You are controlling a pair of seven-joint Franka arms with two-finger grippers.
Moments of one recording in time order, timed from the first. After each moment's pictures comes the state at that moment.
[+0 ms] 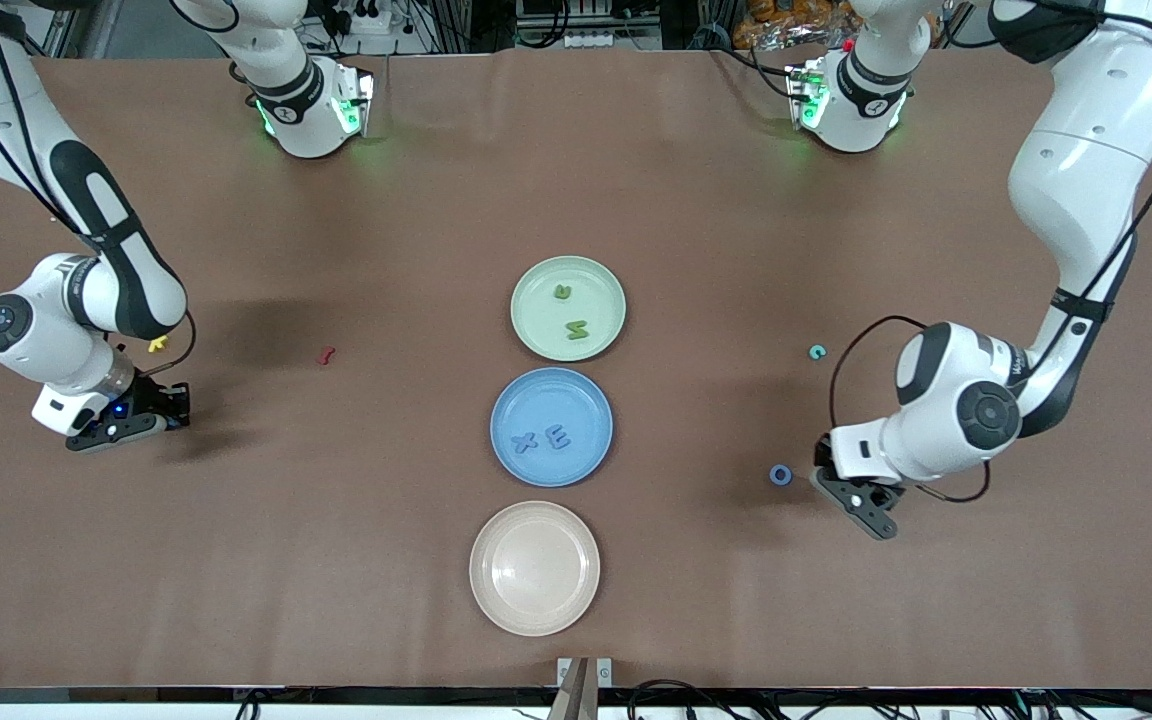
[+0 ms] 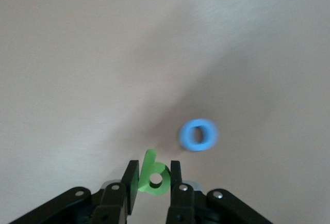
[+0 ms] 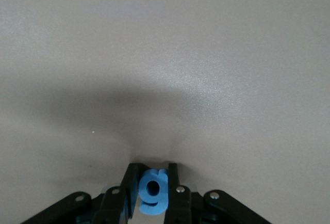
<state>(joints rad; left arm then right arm) 0.26 0.82 -0.58 -1.55 0.38 2.31 0.33 -0.36 0.55 0.08 -2.05 -0.11 2.70 -0.52</state>
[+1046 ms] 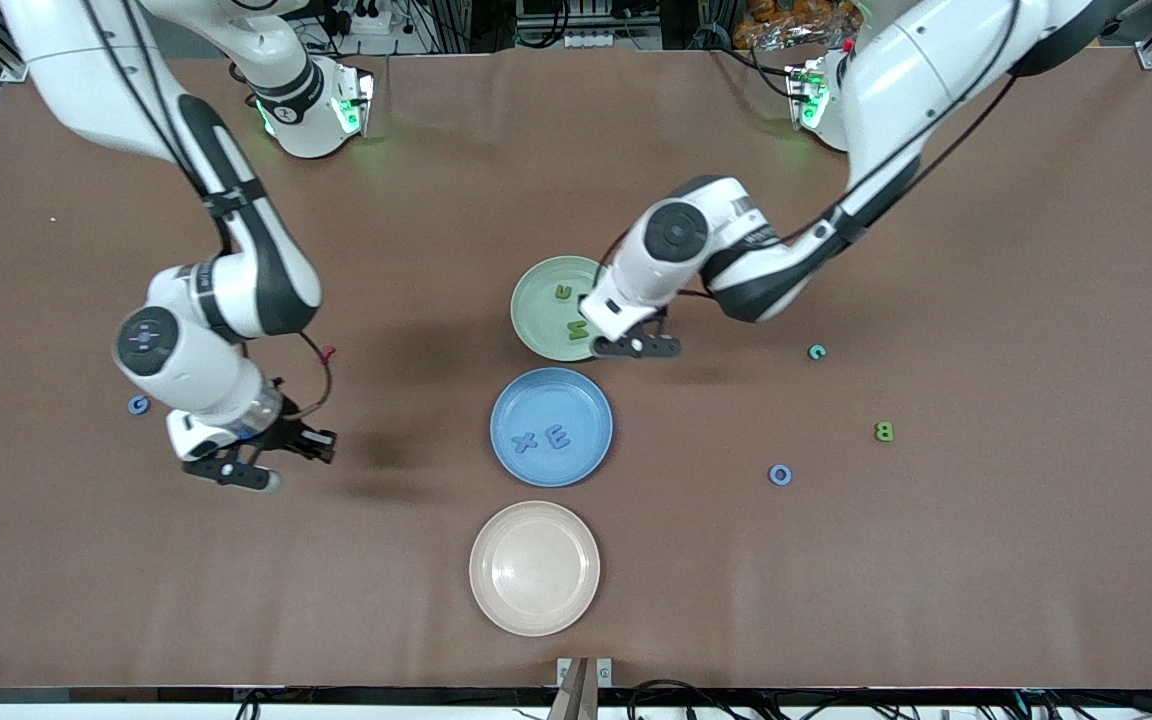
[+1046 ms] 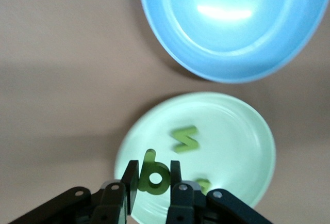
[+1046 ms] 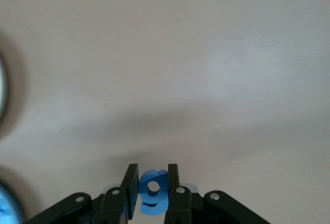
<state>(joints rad) -0.02 0.73 -0.86 -1.79 0.43 2.31 -1.04 0.12 0.50 0.09 -1.80 0.04 2.46 0.41</state>
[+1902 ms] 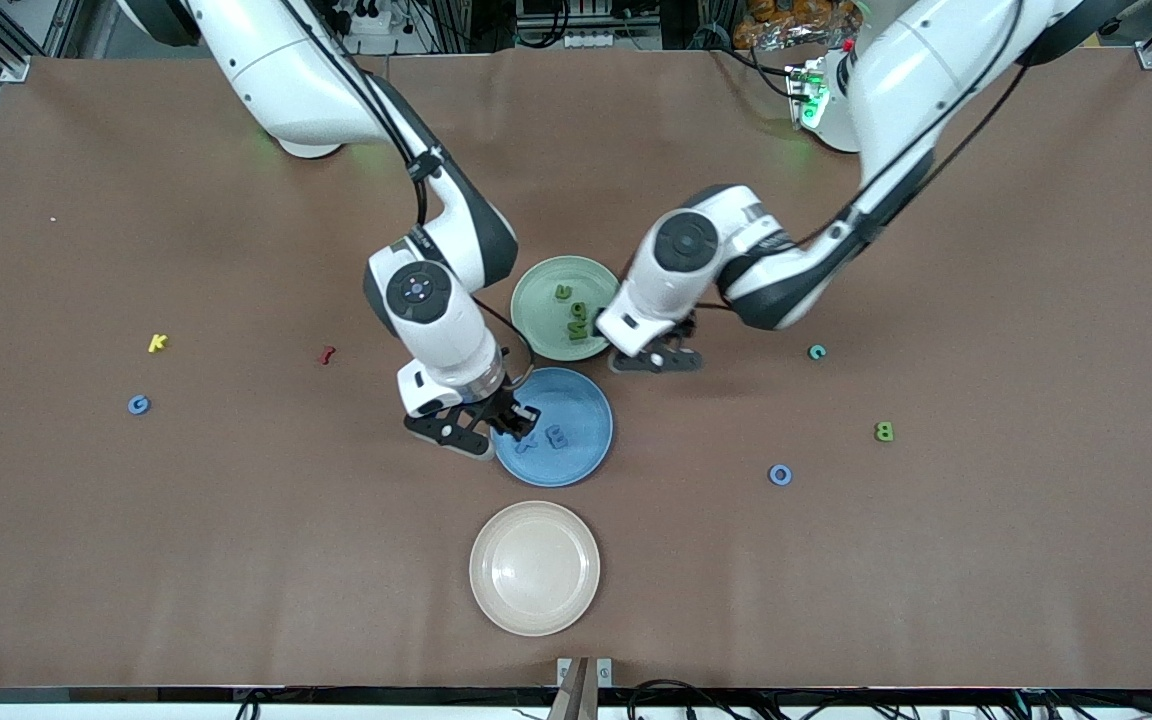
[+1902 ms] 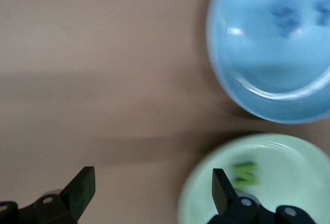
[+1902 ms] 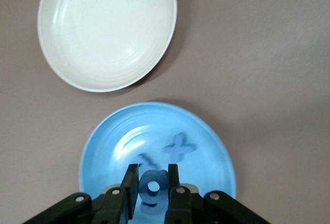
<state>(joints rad) 0.01 0.67 -0.78 -1.78 0.45 2.23 -0.92 0.59 0.67 -0.01 -1.53 0.04 2.46 0.97</state>
